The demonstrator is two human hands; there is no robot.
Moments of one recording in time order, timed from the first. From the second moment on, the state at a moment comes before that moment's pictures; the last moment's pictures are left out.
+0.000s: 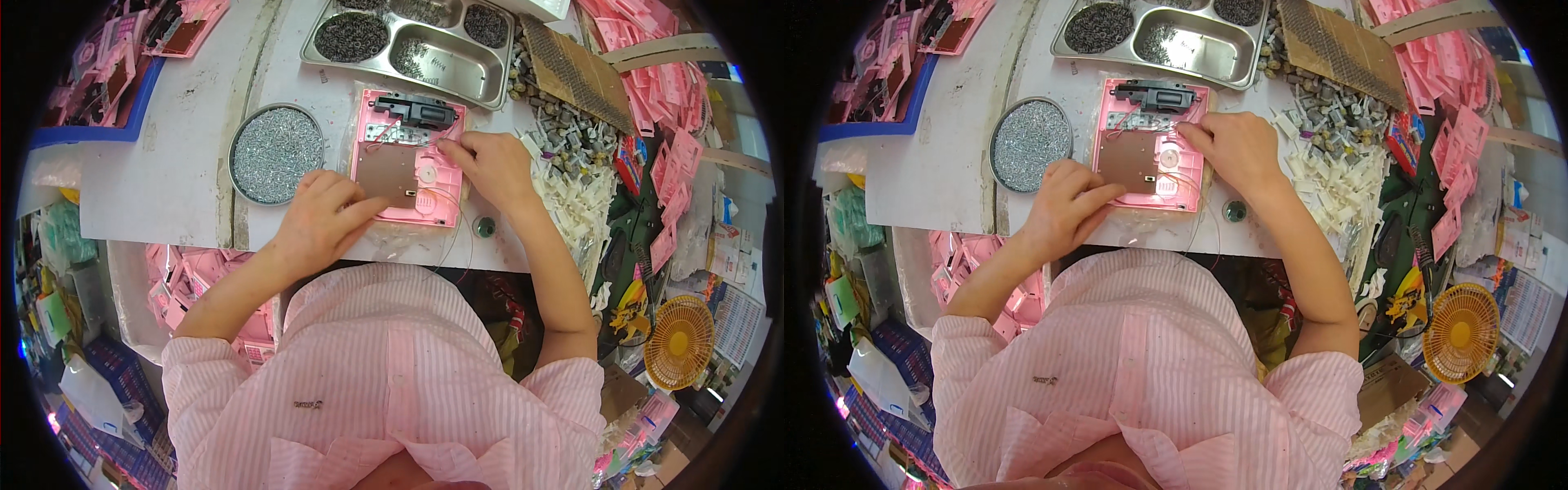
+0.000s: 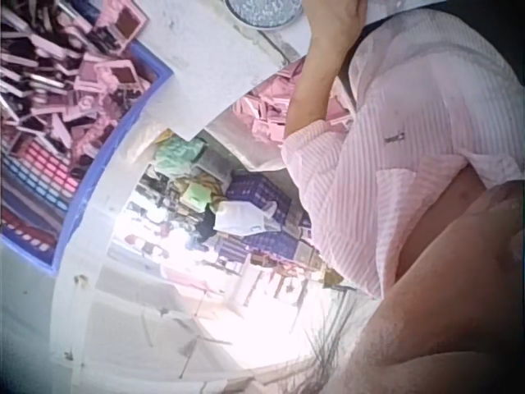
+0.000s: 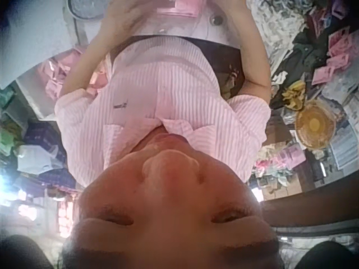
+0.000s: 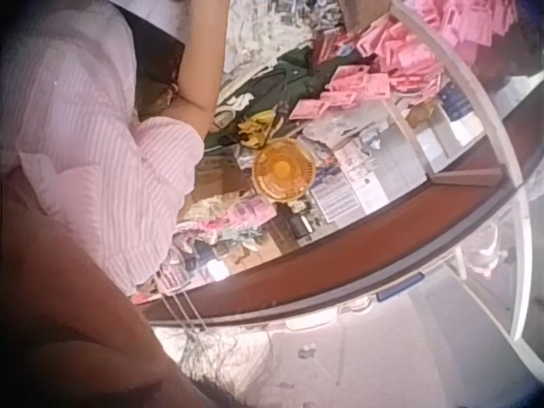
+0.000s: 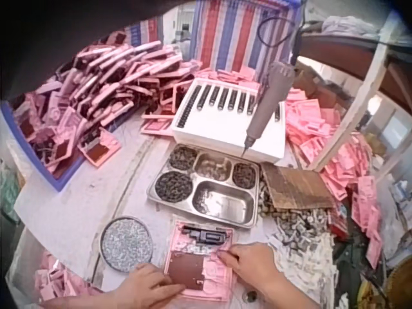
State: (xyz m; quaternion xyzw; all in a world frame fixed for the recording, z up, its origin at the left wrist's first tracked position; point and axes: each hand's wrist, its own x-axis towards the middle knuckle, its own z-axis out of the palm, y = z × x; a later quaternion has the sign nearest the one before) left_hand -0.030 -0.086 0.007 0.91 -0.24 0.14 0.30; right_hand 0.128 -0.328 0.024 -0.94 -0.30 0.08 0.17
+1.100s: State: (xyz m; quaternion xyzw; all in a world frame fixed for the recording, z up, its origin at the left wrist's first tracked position) left_hand -0.040 -0.082 0.004 0.88 -0.08 0.17 0.43; right_hand 0.030 -0.323 0.050 -0.86 -0.46 -0.01 0.24
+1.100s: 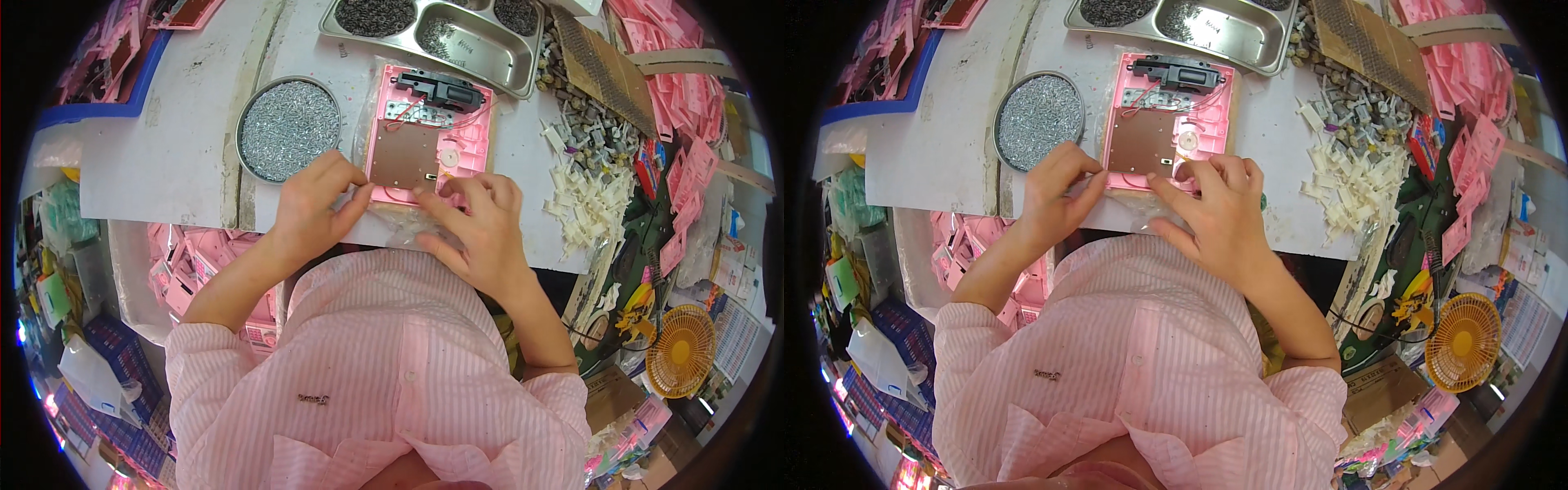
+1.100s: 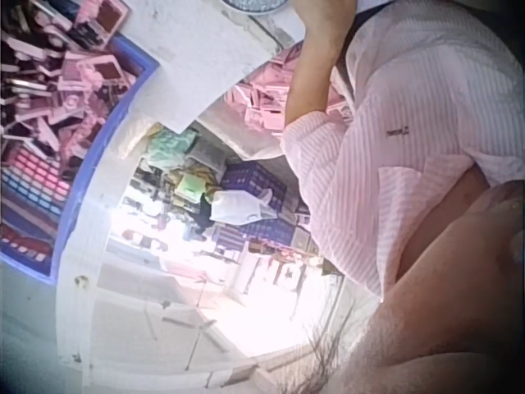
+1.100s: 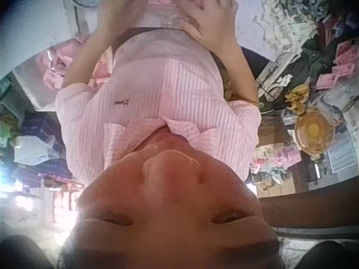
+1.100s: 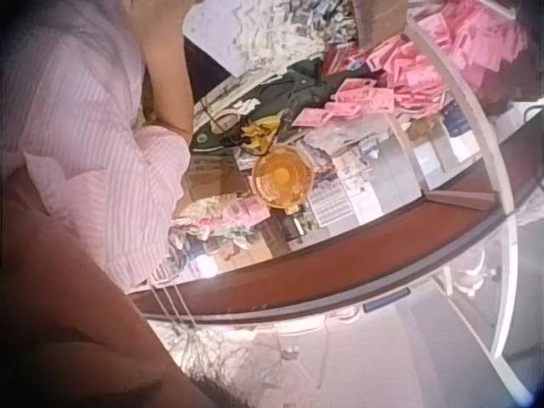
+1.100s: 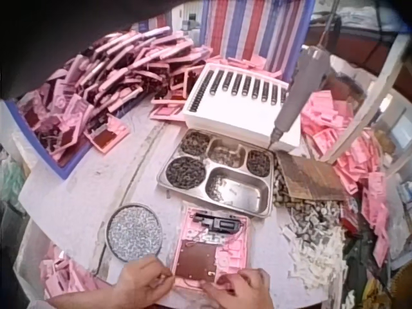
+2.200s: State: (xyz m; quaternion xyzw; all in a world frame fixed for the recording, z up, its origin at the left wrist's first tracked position) left_hand -0.020 -0.063 0.021 0.87 -0.20 -0.05 0.45; right_hand 0.440 -0.322 0.098 -0.86 -0.38 -0.29 0.17
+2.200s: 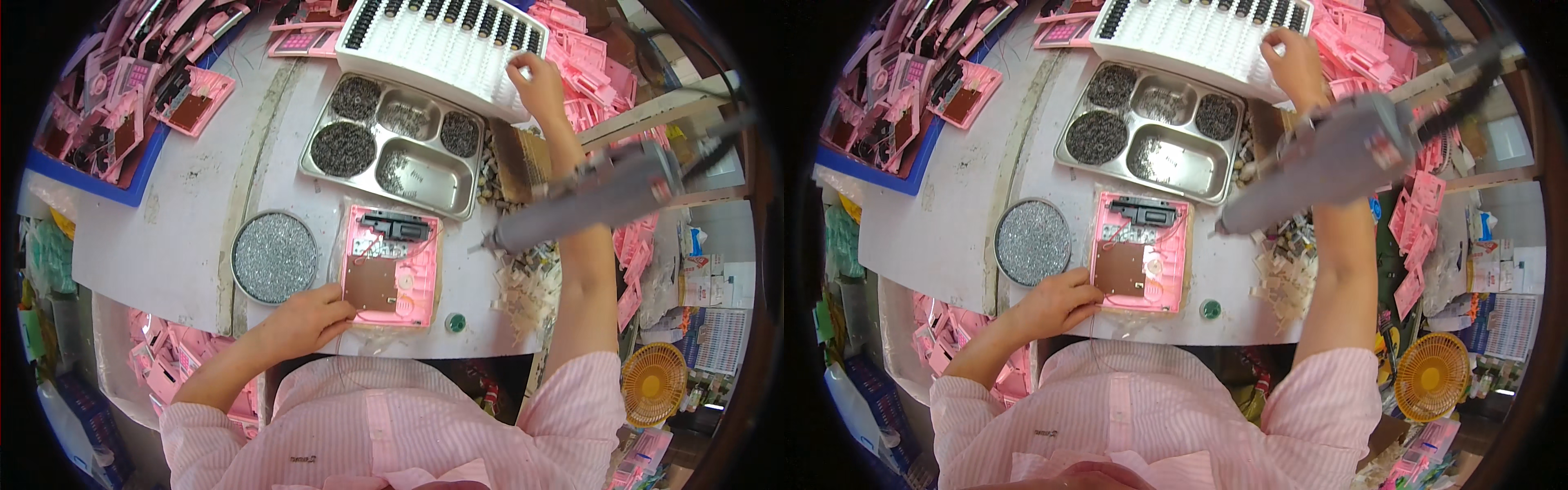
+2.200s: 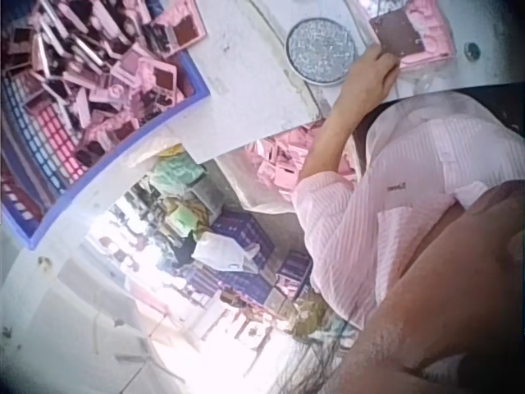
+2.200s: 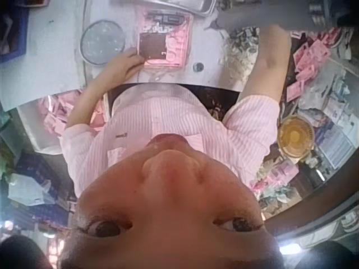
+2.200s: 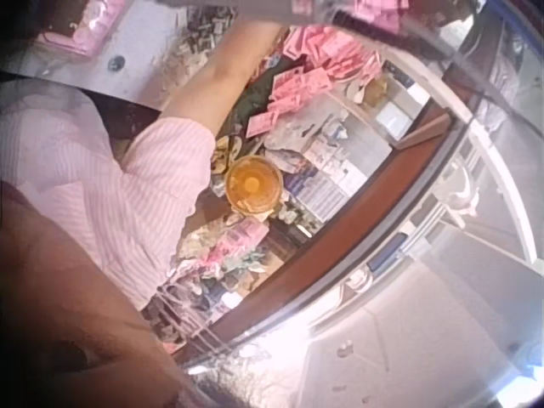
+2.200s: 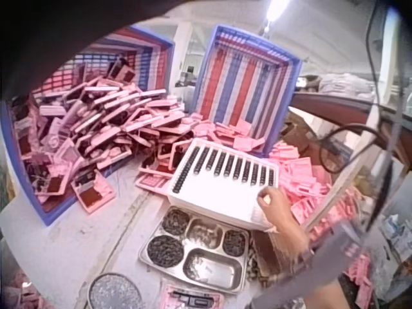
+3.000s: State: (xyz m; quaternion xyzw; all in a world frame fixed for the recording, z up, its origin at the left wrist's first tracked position) left_hand -0.028 -0.063 0.012 0.87 -0.16 -0.06 0.46; right_hand 0.193 -0.392 0.088 -0.82 -0.11 -0.09 0.56
